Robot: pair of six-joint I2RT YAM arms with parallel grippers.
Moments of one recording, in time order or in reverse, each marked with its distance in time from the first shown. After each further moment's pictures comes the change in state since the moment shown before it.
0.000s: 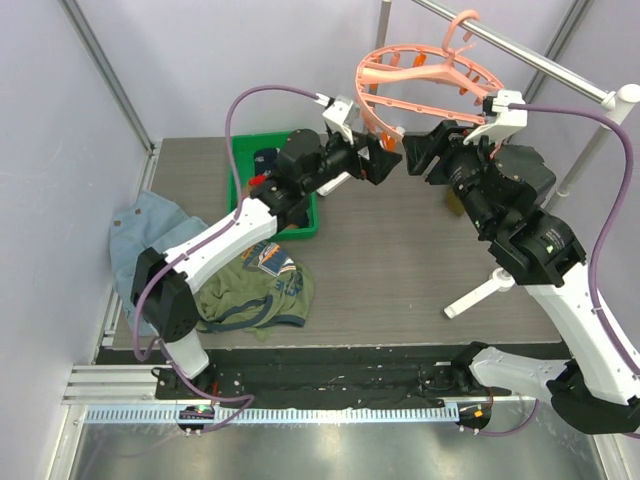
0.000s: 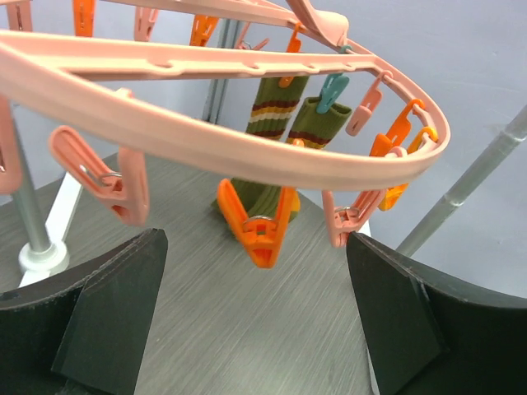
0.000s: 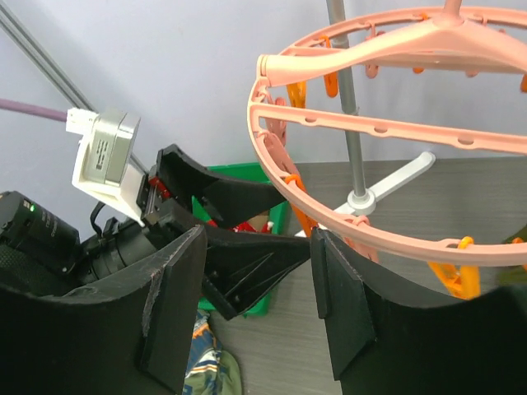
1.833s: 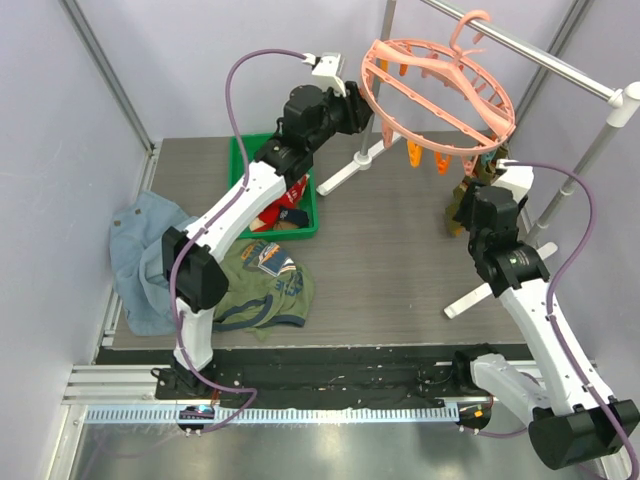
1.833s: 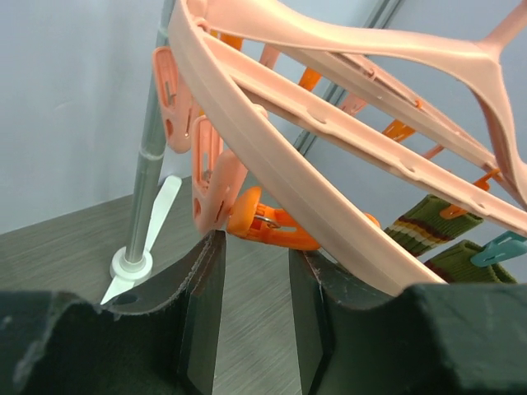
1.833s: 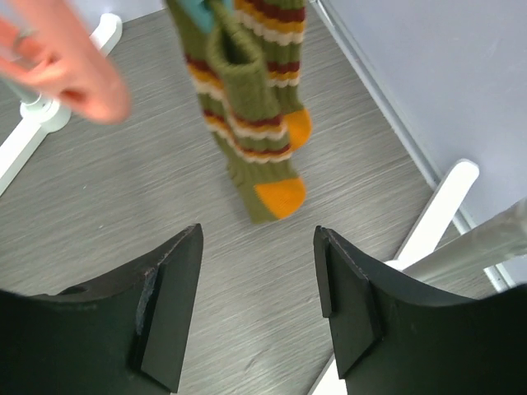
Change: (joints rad) left arm 0.104 0.273 0.477 -0.260 -0.160 -0.057; right arm -0.401 -0.164 -0.637 0.024 0.218 -0.024
